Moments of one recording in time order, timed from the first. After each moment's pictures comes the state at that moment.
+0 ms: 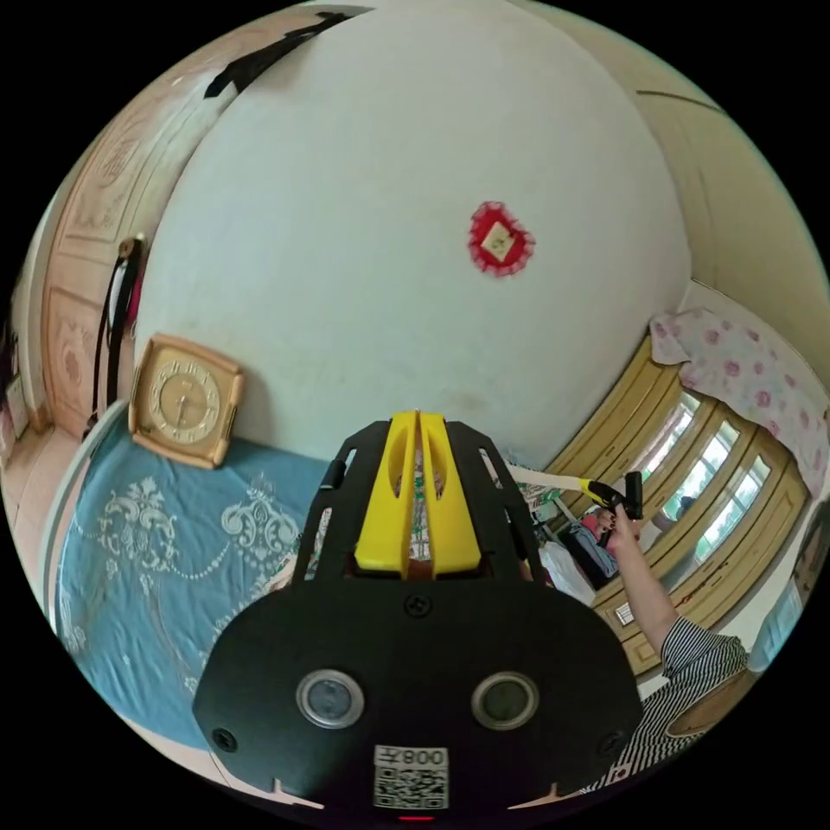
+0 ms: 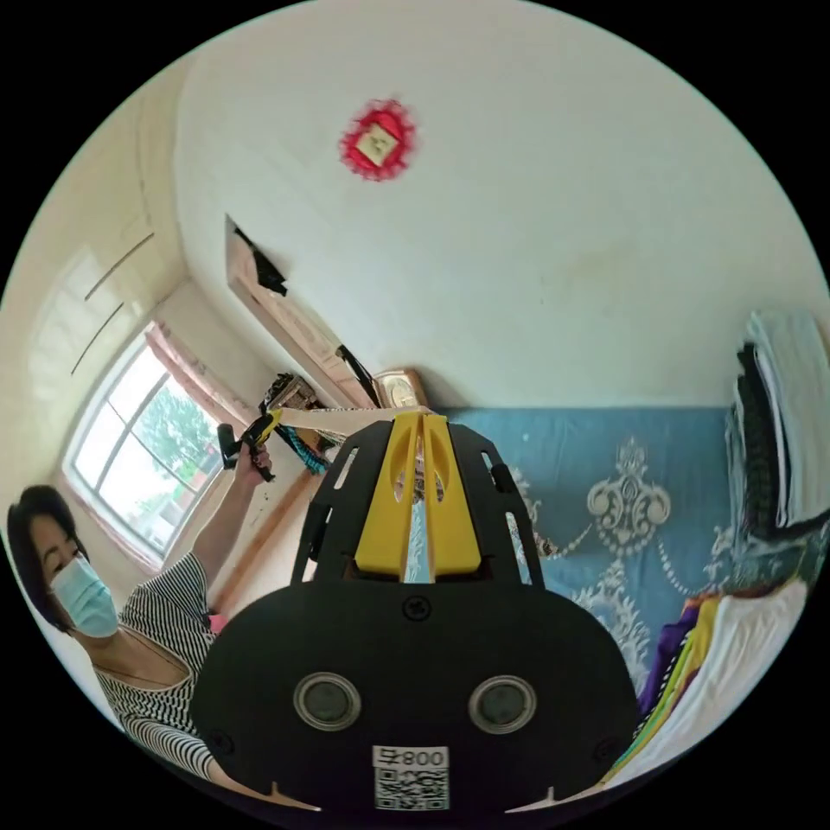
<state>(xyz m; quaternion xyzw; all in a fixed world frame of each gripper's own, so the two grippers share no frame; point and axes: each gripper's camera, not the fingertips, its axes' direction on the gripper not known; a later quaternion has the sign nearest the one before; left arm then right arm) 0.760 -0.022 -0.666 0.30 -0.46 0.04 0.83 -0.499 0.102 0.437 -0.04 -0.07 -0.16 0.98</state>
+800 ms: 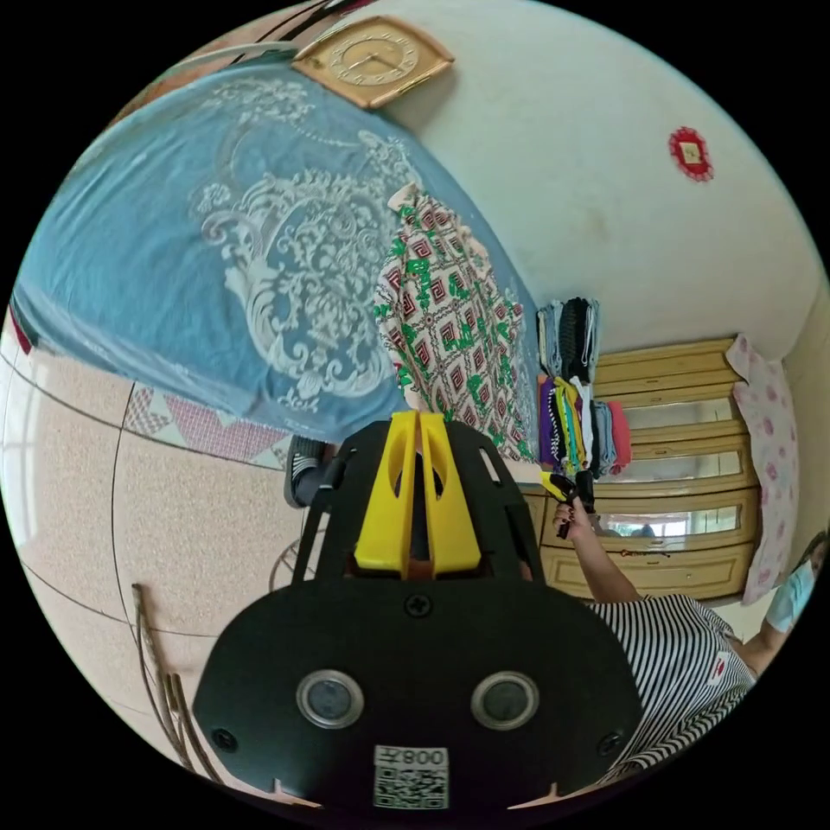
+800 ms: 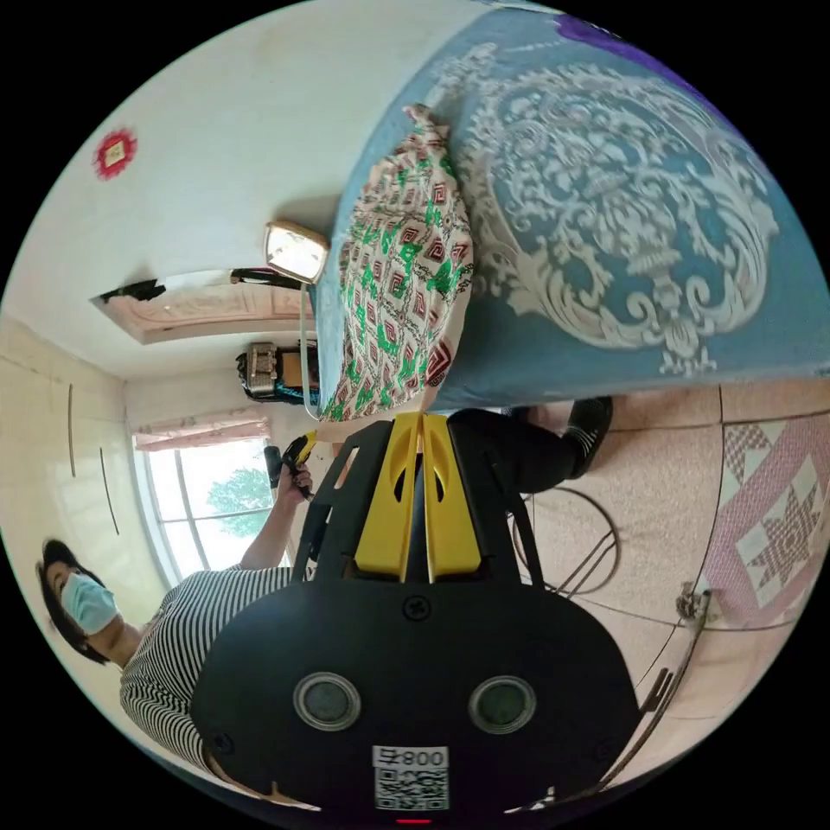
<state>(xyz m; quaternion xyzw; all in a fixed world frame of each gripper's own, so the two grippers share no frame) 0.584 0.362 -0.606 0.15 -0.37 -0.32 0.86 -0.225 0.562 0.465 -0.27 -0.06 0.21 0.94</state>
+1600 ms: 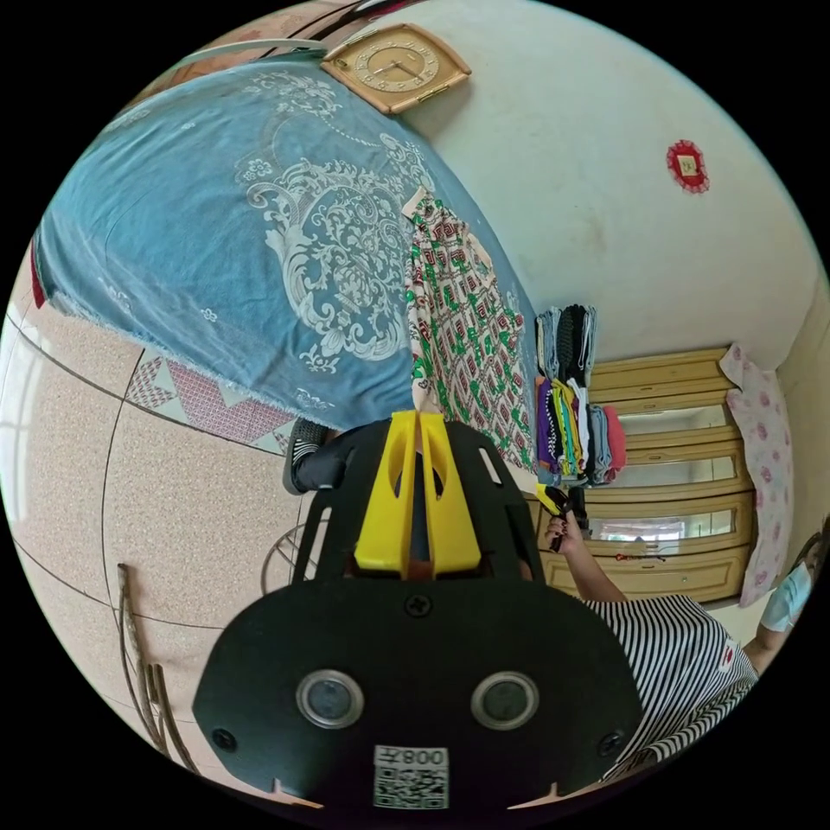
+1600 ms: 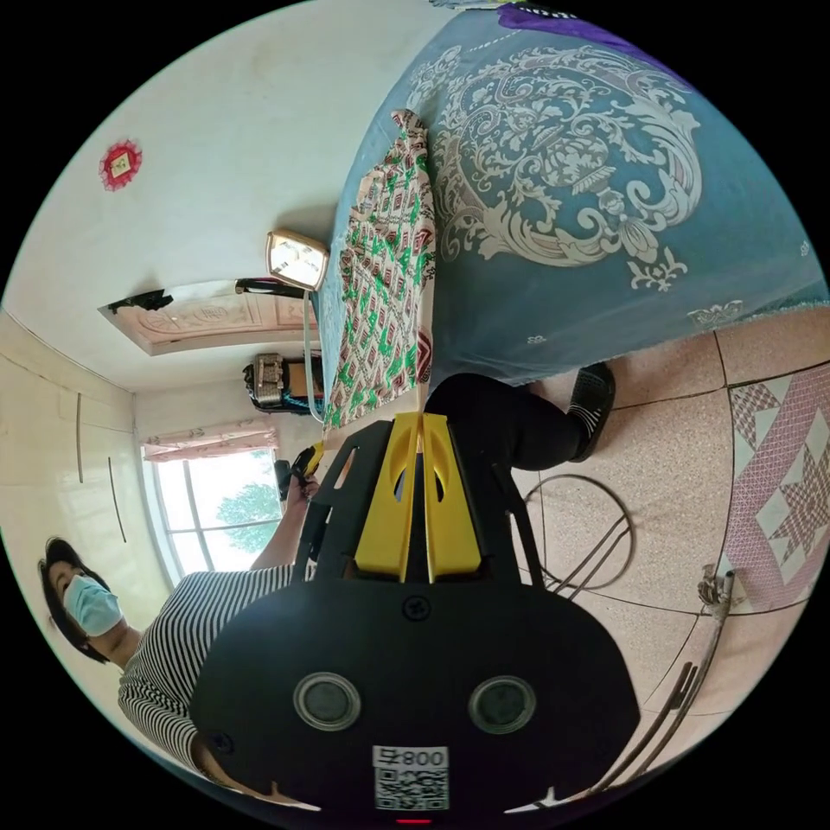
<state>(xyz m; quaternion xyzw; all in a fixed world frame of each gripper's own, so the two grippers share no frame) 0.582 0.418 -0.662 0.18 -0.37 -0.32 0.85 -0.188 0.646 0.444 -0.24 -0.07 0.22 0.94</state>
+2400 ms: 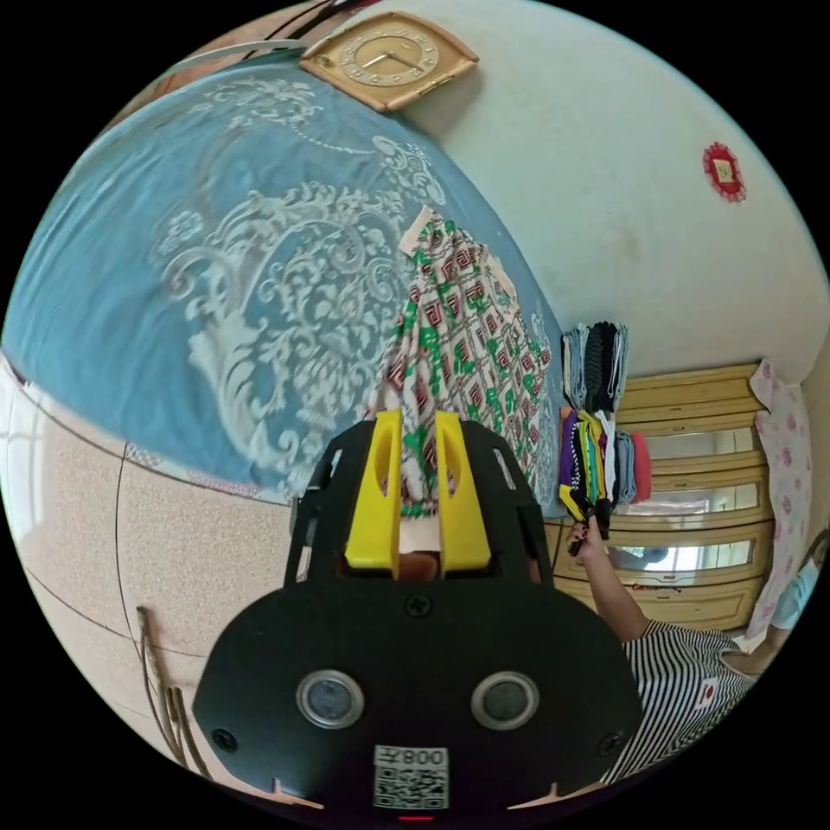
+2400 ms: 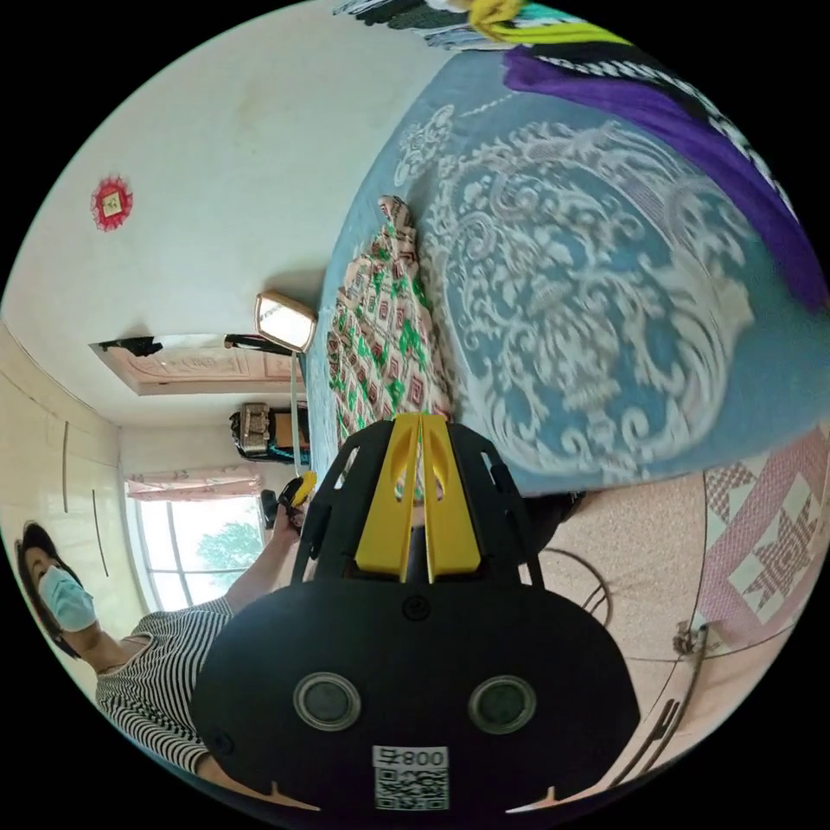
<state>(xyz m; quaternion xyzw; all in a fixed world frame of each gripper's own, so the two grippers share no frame) 0.450 0.301 -0.718 0.16 -0.41 -0.33 0.84 -0.137 0.542 0.536 -0.17 -0.01 0.21 0.96</state>
